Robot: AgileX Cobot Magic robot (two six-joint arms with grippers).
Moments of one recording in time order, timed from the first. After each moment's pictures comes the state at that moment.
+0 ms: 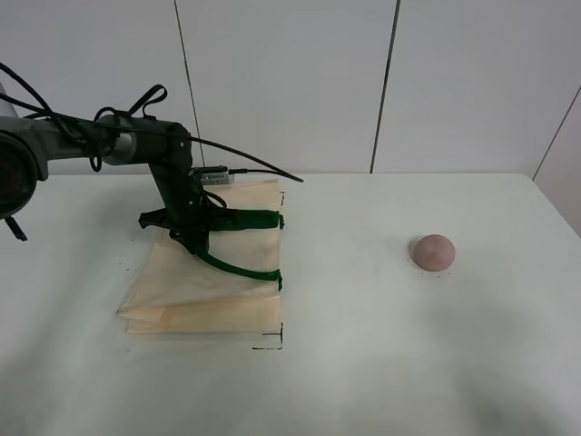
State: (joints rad) left arm -0.29 2.32 -1.74 0.03 0.85 -0.33; right arm 0.01 0.00 -0.49 0.02 1.03 -0.01
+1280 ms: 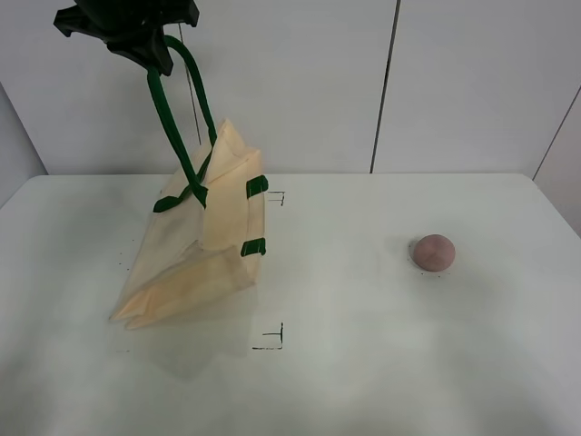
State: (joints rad) left arm -0.29 1.90 -2.16 0.01 1.18 -0.15; right arm 0.01 0.43 -0.57 0.08 0.88 -0.04
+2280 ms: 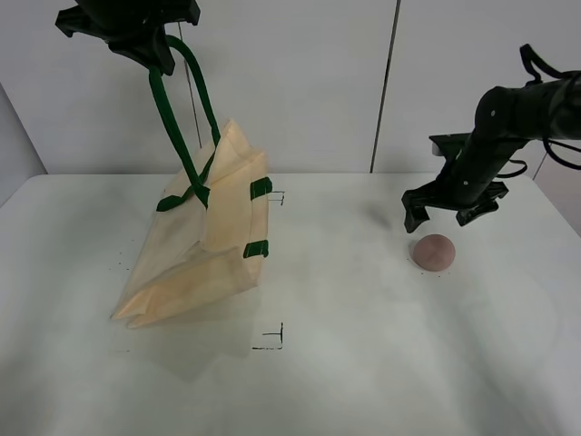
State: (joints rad) left arm -0.29 1.90 -2.16 0.00 1.18 -0.15; right arm 0.10 2.06 -1.47 0.07 0.79 -0.06
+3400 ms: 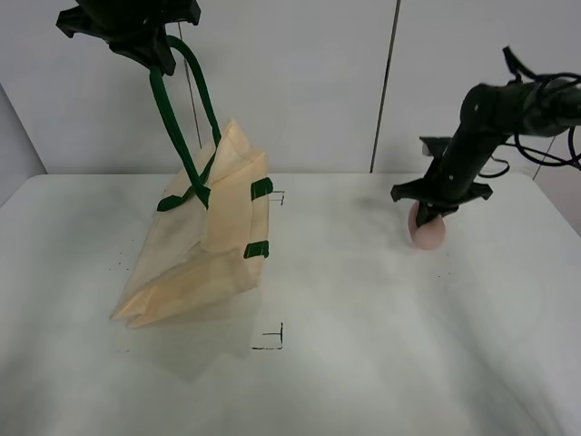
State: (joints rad) left arm -0.29 1.90 -2.16 -0.01 1.18 -0.15; right arm 0.10 2.16 -1.69 0.18 0.94 -0.06
